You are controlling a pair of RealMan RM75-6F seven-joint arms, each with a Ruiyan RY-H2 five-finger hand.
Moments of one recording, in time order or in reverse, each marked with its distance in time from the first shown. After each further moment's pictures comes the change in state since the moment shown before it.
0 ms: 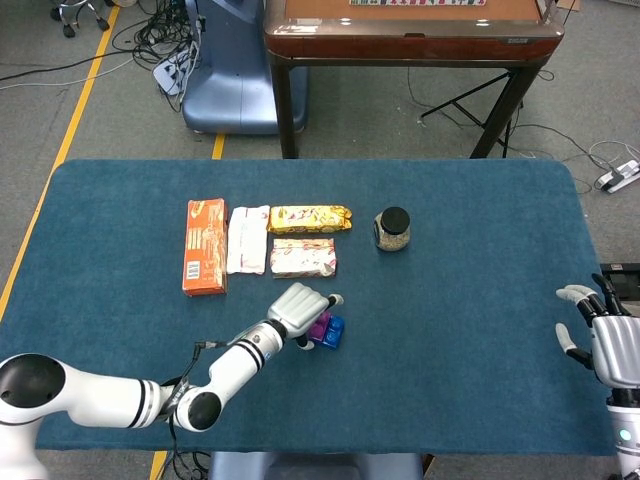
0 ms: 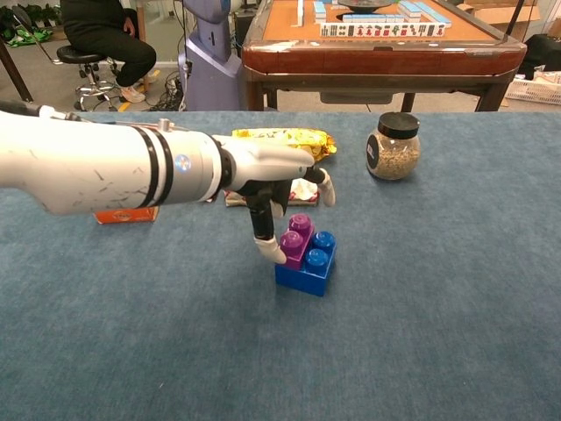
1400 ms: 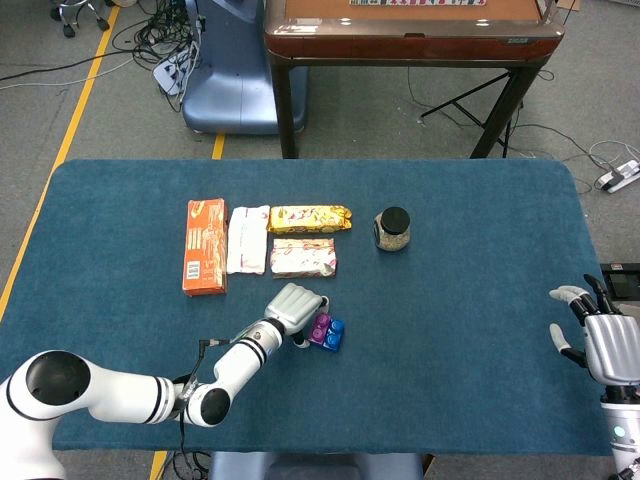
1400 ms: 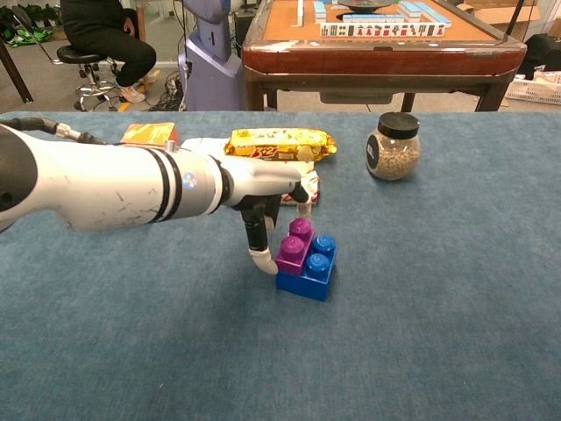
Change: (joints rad) left arm -0.059 -0.052 0.070 0.085 -0.081 0.022 -0.079; right arm 0.013 -0.018 -0.006 0.025 0.002 -0.028 0.011
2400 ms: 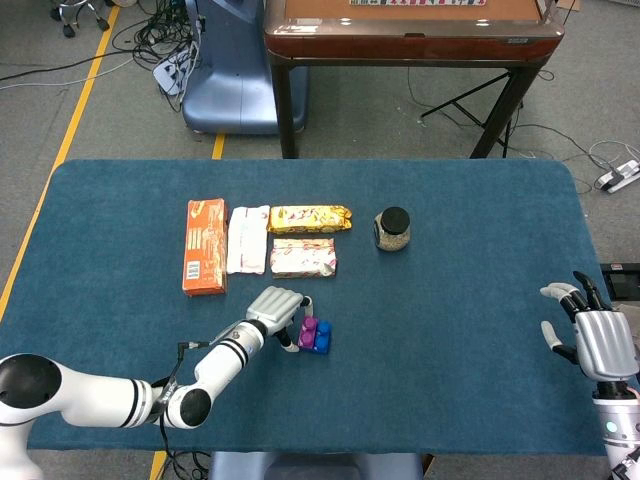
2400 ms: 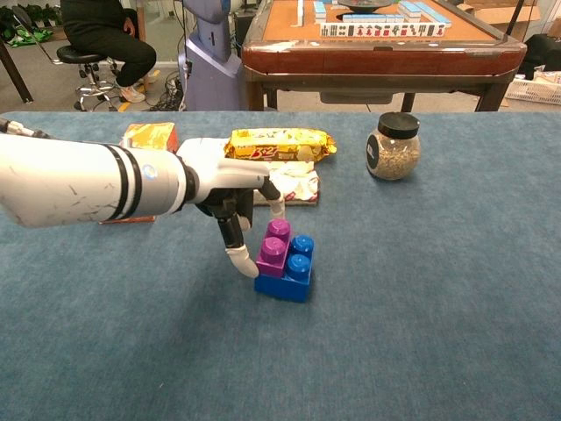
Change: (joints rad) left arm 0.081 0.083 0.001 -0.076 0.000 -0.010 -0.155; right arm 0.020 -0.001 0.002 -0.022 -0.011 -0.011 -0.019
